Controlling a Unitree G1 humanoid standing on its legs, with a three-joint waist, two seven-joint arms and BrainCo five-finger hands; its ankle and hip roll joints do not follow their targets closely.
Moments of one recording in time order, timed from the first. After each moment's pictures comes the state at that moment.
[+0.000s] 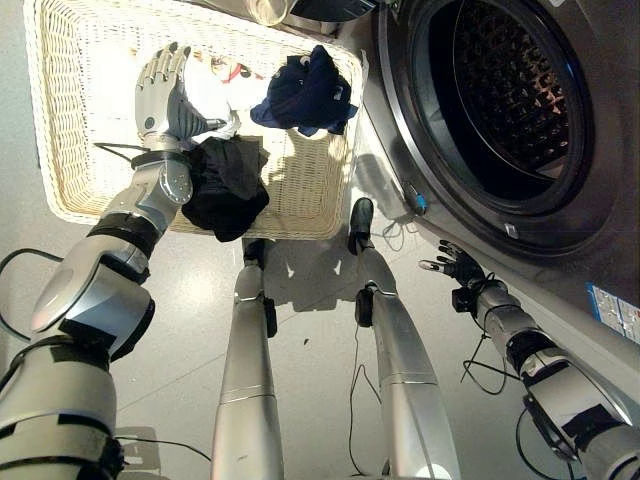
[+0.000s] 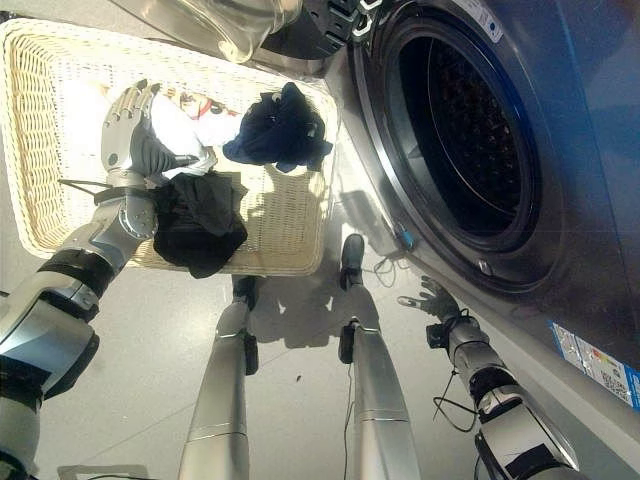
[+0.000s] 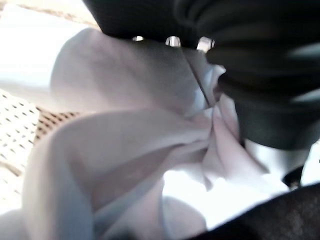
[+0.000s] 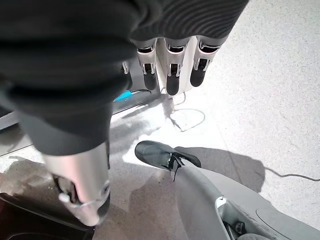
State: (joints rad) left arm -1.25 0.74 -0.71 1.11 0.20 -0.21 0.63; right arm -0.67 -0.47 0.37 1.11 0.54 -0.15 0.05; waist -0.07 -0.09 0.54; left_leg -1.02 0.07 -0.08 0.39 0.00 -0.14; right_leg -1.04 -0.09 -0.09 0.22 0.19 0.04
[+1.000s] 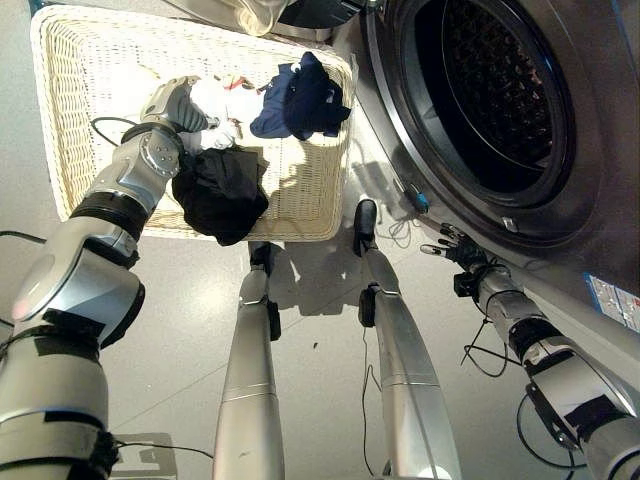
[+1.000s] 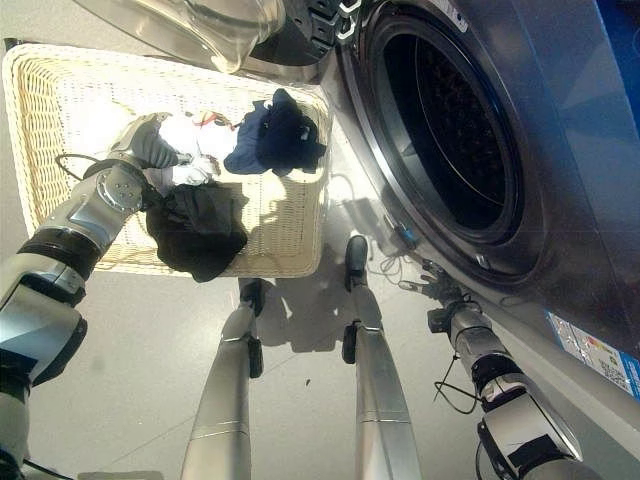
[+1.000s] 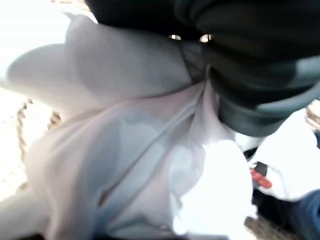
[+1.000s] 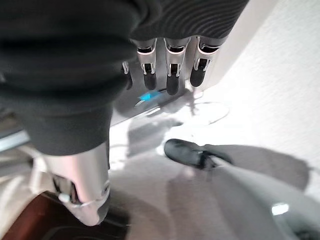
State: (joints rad) left arm -1.28 0.77 -0.67 1.08 -0.05 -0.14 0.22; right arm -0.71 -0.50 0.36 1.02 0.61 -0.17 0.06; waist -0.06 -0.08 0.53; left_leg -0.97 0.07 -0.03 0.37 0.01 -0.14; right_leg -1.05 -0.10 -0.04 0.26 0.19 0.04
